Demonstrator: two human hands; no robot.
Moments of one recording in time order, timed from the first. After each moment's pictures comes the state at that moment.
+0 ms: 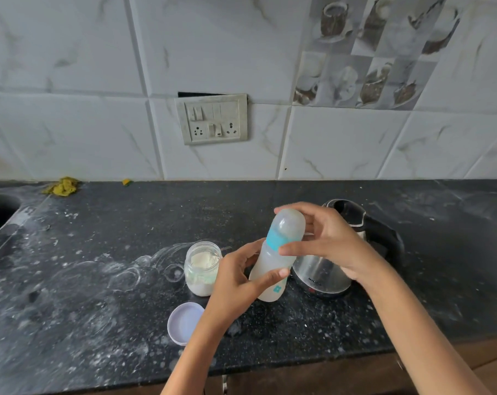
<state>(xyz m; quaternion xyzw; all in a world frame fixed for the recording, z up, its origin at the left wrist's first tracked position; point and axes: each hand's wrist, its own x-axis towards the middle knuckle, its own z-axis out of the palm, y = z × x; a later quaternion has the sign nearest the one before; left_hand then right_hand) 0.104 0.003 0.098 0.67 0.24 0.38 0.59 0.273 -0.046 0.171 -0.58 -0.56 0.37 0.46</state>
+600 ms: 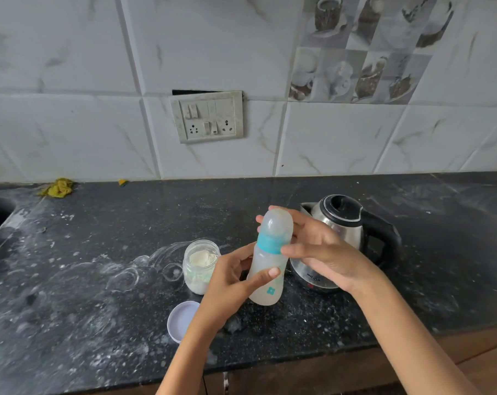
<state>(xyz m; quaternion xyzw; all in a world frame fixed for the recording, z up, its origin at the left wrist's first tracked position) 0.095 0.004 0.091 0.64 0.20 0.36 0.64 0.274 -0.052 0.149 -0.46 -0.47 0.56 0.51</state>
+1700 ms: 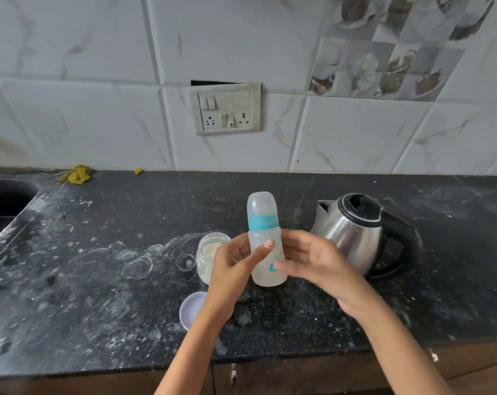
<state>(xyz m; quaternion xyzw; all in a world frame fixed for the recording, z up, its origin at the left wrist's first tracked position) 0.090 0.009 0.099 0.55 0.28 0.40 0.68 0.248 -0.057 0.121 -0.58 -0.49 0.45 0.47</state>
